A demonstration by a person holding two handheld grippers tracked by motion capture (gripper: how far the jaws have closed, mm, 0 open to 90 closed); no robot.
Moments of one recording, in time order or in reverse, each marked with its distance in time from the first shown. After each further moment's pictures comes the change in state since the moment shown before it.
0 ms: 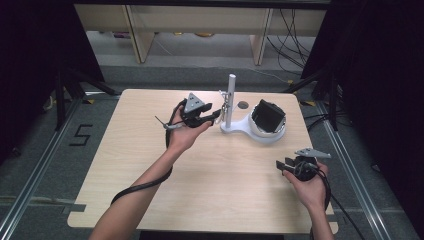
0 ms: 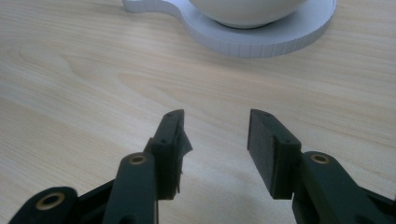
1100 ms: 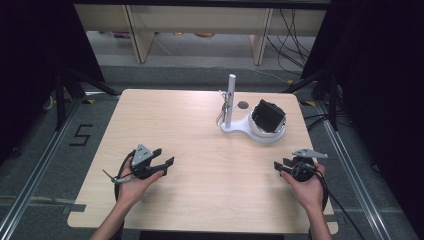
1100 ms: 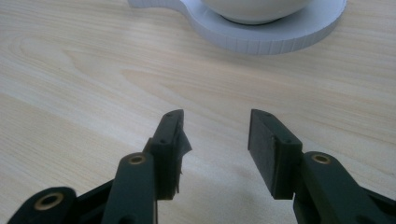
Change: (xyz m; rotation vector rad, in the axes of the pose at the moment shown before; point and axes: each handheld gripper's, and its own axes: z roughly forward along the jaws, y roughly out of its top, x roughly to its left) left arm 0.019 -0.140 -0.139 0.102 0.120 -0.118; right arm 0.005 -0.002 0.005 0.010 -0.001 -0.009
